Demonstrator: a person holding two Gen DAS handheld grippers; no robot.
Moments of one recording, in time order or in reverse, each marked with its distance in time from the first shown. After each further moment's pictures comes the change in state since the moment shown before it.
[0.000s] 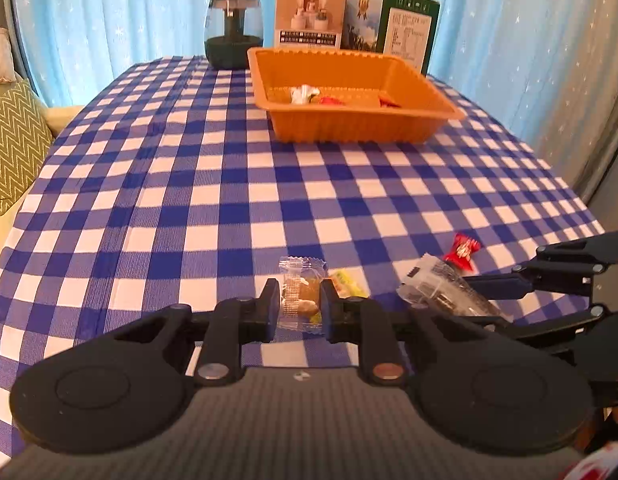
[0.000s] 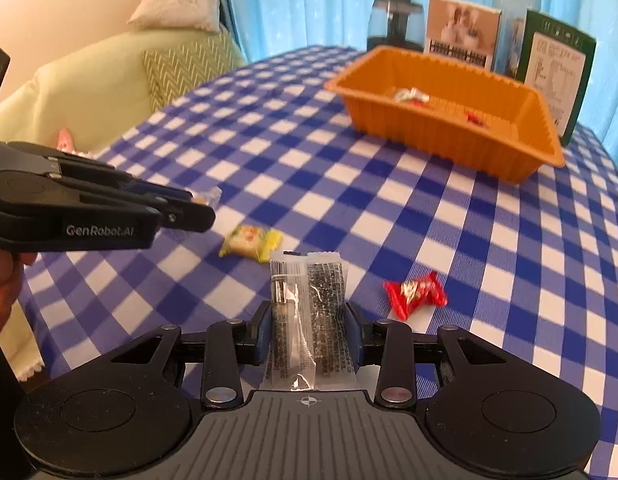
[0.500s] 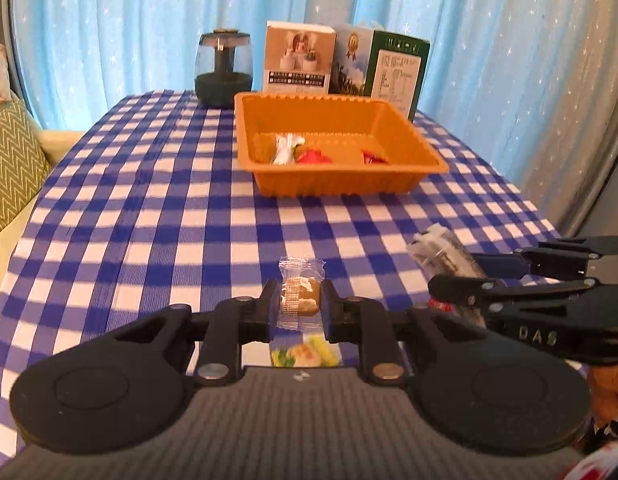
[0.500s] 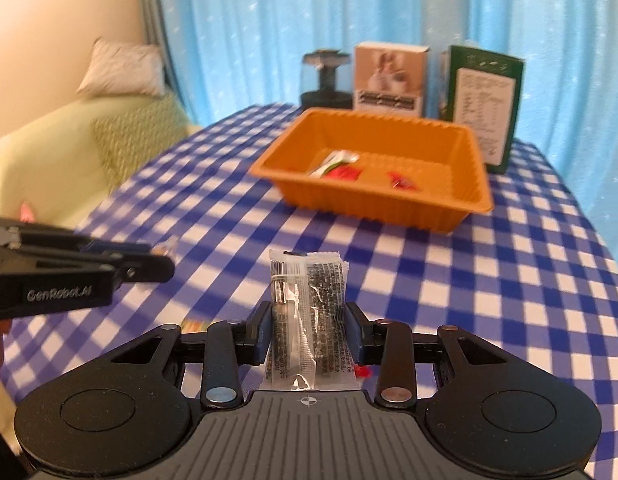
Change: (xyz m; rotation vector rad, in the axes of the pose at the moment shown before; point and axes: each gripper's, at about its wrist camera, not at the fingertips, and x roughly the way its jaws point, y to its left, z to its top) left arm -0.007 -0.011 0.040 -0.009 -0.074 -0.026; right arm -0.030 -0.038 0.039 0.142 -0.147 -0.106
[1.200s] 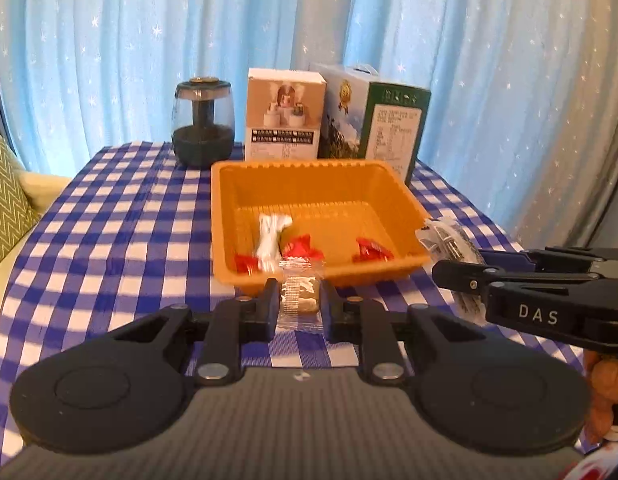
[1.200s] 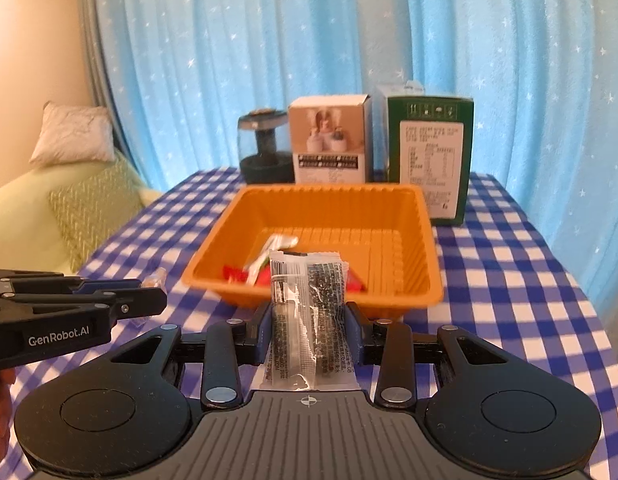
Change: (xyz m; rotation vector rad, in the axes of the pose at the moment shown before) left arm 0.046 -0.006 0.083 0.017 -0.089 -0.021; right arm 0.019 -0.045 0.074 0.119 -0.127 -0.092
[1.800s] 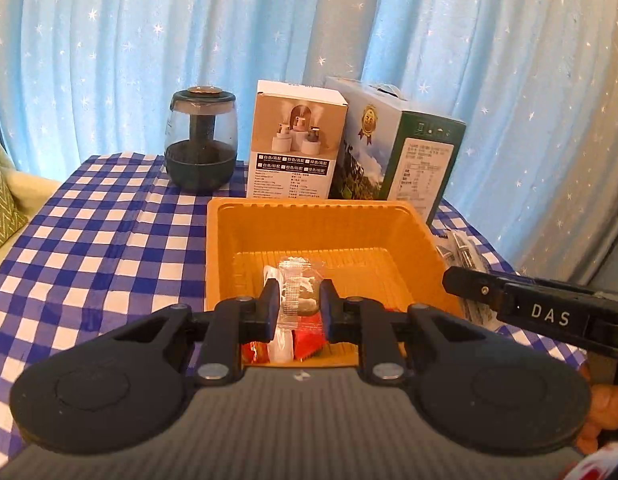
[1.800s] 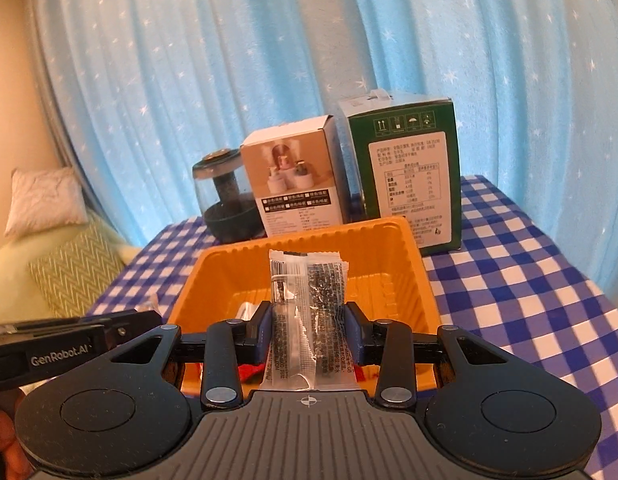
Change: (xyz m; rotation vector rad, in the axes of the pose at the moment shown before) left arm 0.068 0.024 0.048 -0.061 -0.012 -0.018; right arm 0.058 -0.035 0.041 0.173 -0.060 -0.012
